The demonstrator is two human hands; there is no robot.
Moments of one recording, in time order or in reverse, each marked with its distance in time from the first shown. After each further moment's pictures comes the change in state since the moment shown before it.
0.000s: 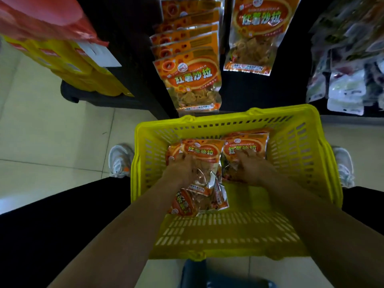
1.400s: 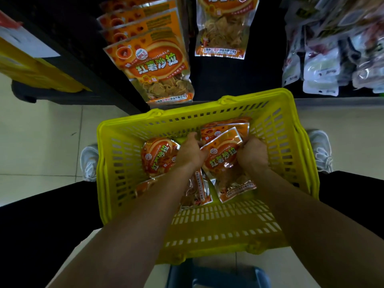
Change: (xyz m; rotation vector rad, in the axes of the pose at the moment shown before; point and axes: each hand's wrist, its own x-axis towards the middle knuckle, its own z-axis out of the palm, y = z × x) left_hand 0.038 0.096 0.018 -0.604 0.180 0.021; right_hand 0.002 0.026 0.004 0.572 0.494 0.453
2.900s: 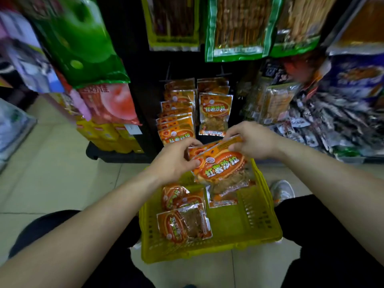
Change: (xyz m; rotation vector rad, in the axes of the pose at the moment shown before) left_hand -0.225 0.139 -0.215 0.190 0.108 0.668; right_hand -0.163 -0.133 -0.294 -0.213 -0.174 -0.906
